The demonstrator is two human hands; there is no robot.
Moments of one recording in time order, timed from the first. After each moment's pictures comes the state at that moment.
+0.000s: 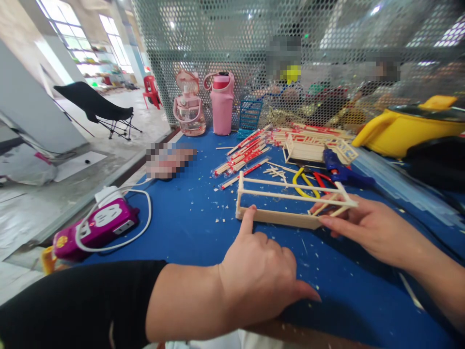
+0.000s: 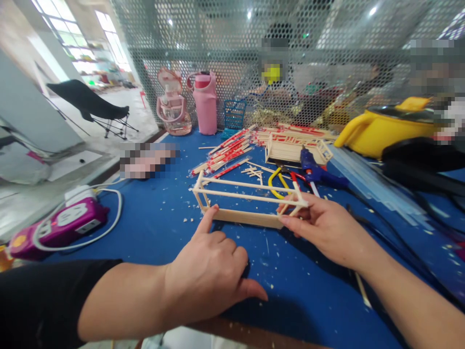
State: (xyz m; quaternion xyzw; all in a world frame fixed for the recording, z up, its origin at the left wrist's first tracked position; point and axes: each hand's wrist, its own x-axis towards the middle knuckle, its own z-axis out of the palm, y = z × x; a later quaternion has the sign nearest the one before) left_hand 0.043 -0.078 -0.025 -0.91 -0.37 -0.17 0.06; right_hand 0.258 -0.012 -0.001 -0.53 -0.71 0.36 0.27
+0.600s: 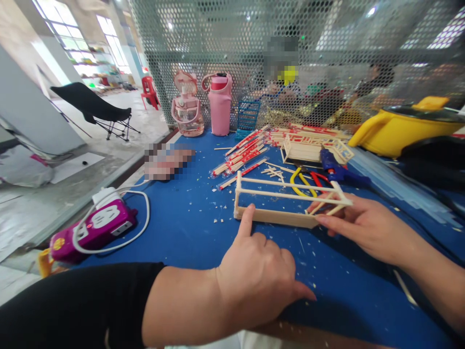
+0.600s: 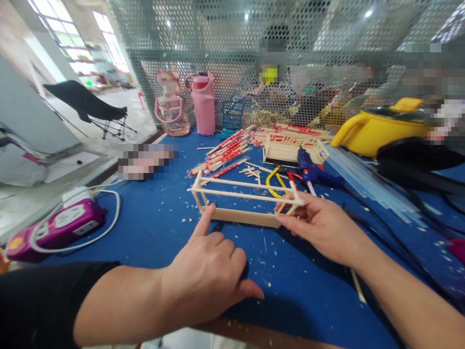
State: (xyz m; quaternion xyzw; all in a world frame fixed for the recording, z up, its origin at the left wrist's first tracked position) left_hand 0.044 -0.080 -0.030 -0.91 -0.37 -0.19 0.08; right_hand 0.259 -0.012 -0.001 -0.53 -0.72 0.36 0.27
